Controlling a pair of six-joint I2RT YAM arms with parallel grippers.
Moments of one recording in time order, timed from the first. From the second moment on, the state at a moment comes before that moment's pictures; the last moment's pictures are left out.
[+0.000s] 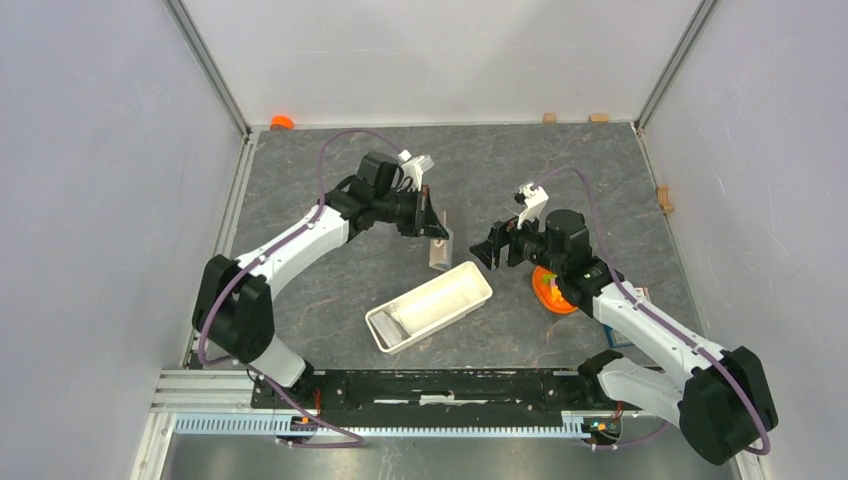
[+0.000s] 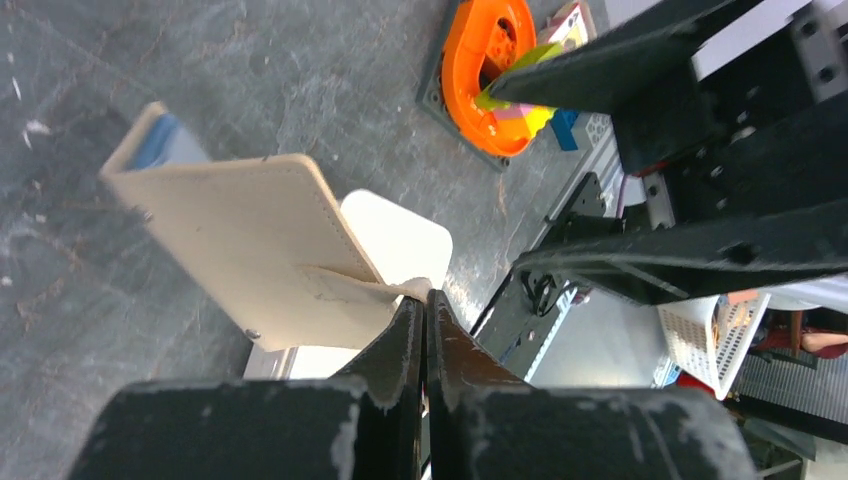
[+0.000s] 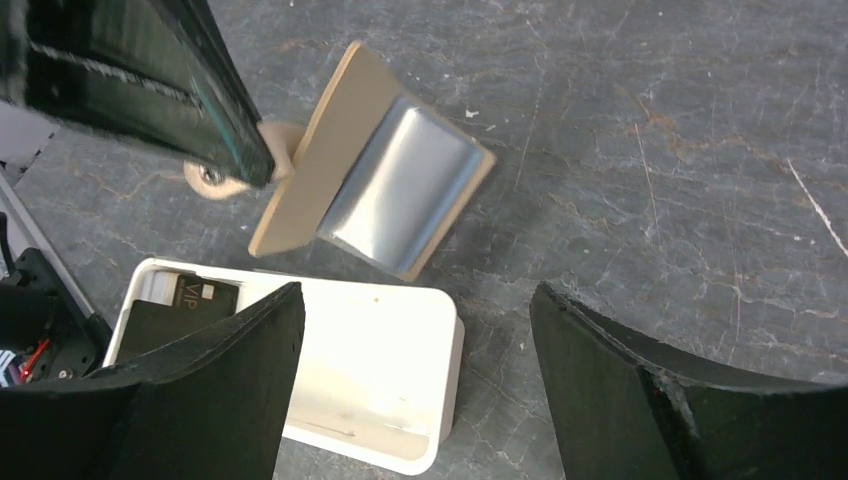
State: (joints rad) left arm -0.55 1.54 1.17 -0.34 0.64 -0.45; right arm 0.49 1.05 0.60 0.10 -0.30 0.25
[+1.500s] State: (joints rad) left arm -0.31 1.95 1.31 -0.46 0.55 -0.36; right arm 0.58 1.77 1.08 0.15 -0.27 0.28
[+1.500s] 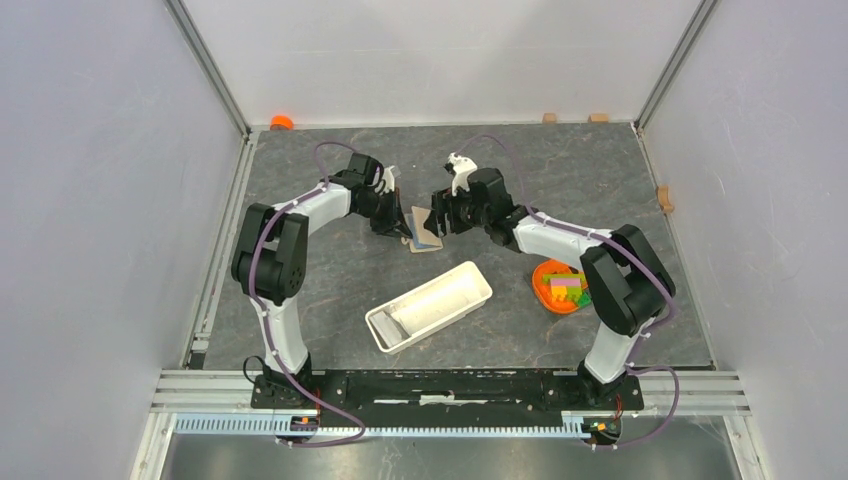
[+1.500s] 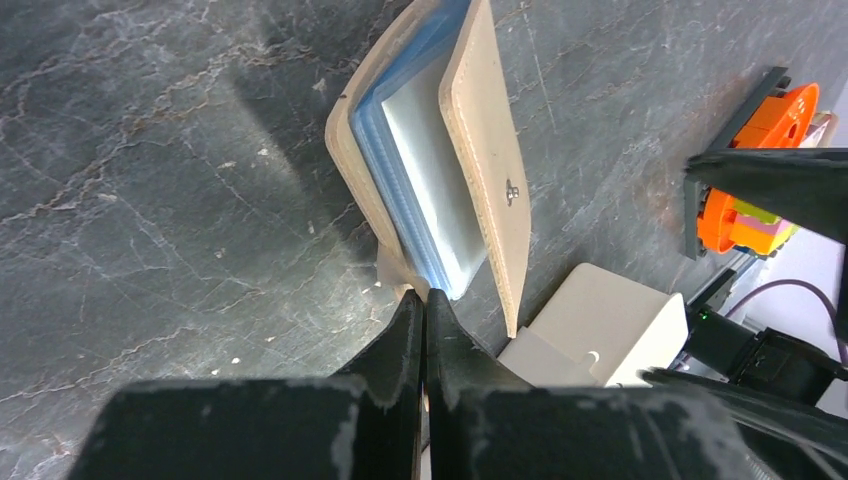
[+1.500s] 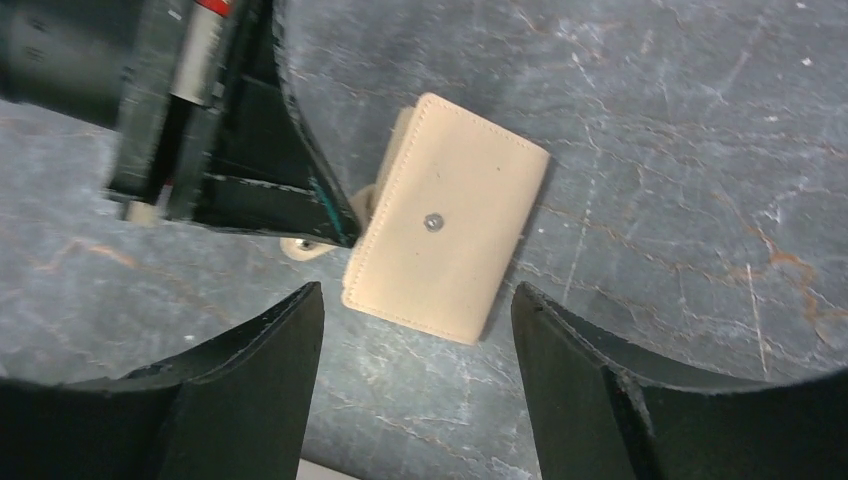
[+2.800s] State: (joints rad) left arm -0.31 1.90 1.31 -0.41 0.63 -0.36; right arm 0.70 1.92 1.17 0.02 0.10 0.24
